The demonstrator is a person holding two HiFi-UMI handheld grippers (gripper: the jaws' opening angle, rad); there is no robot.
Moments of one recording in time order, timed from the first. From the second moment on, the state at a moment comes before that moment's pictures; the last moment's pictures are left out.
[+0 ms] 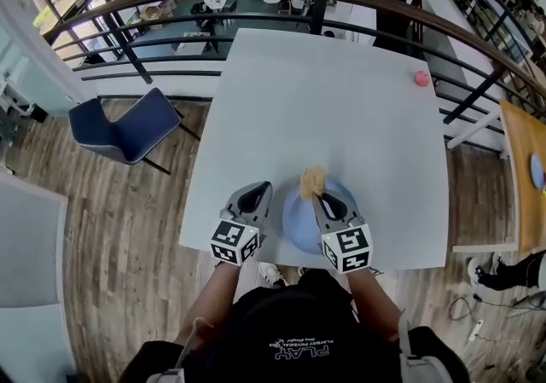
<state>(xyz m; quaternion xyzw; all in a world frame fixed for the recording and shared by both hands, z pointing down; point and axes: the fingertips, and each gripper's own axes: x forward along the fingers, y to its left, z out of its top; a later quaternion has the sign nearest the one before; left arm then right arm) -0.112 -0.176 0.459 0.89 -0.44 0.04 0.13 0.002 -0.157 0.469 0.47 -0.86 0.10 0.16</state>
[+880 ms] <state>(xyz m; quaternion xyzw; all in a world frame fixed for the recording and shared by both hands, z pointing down) -0.082 -0.190 0.563 0.87 -0.43 0.08 0.21 0.020 -0.146 0.593 0.44 -0.84 0.18 0.27</state>
